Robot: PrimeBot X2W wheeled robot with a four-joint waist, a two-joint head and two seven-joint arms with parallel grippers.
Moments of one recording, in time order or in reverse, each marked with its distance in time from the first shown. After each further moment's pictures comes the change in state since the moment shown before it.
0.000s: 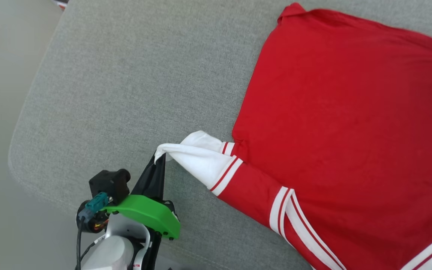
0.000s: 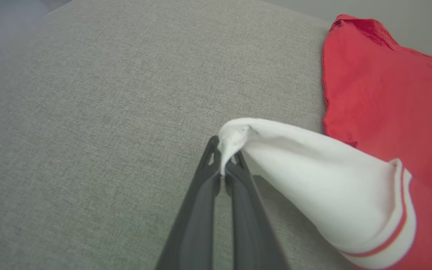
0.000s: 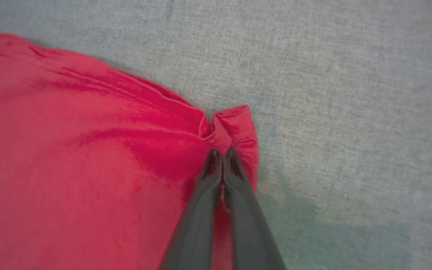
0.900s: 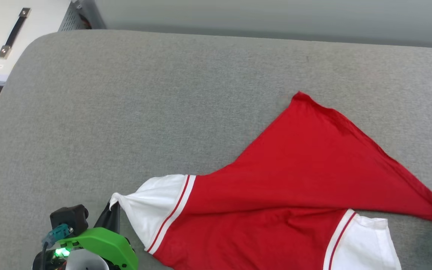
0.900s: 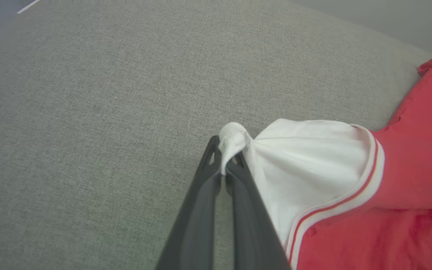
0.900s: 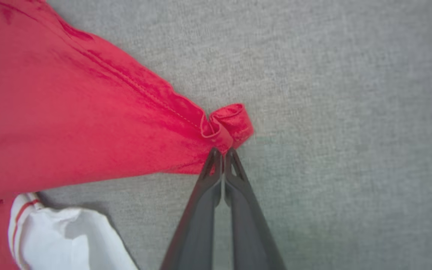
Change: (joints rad) left arm 0.191 0.132 0.091 -0.016 -0.071 0.081 0.094; right arm 0.827 0.151 -0.331 -0.447 0.066 0.000 -0.170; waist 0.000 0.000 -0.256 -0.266
